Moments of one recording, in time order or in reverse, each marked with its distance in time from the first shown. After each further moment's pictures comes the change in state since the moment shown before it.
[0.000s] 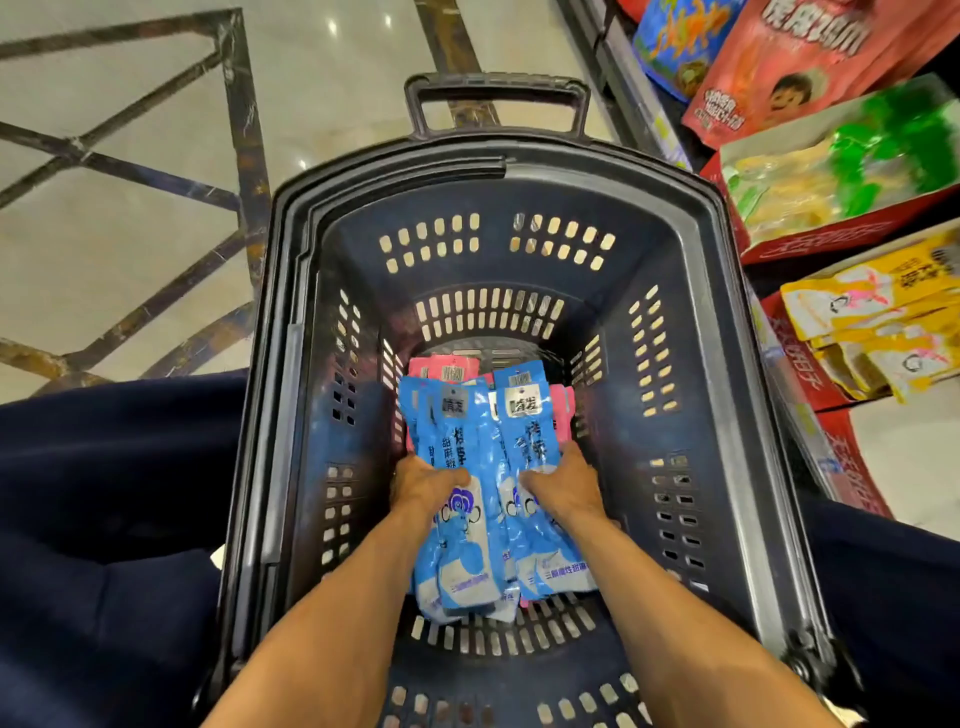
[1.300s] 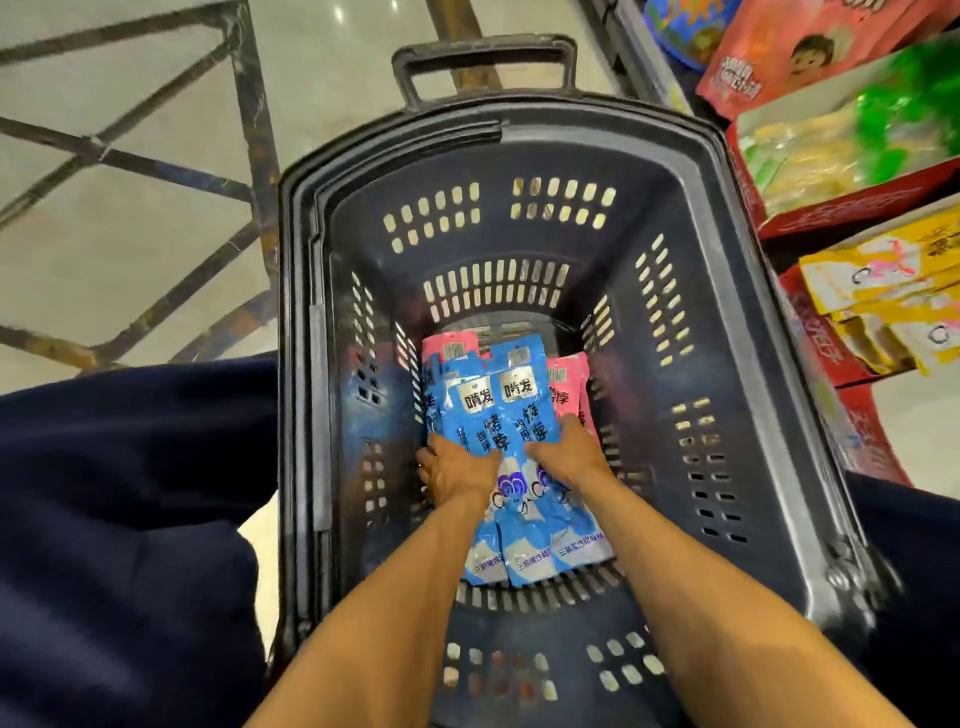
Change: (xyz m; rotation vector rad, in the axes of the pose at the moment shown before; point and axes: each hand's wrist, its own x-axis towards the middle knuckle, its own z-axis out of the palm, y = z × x) left_hand -0.016 -0.001 0.031 0.188 0.134 0.064; right_hand 0.013 -0.009 0.004 -0.090 -0.139 0.014
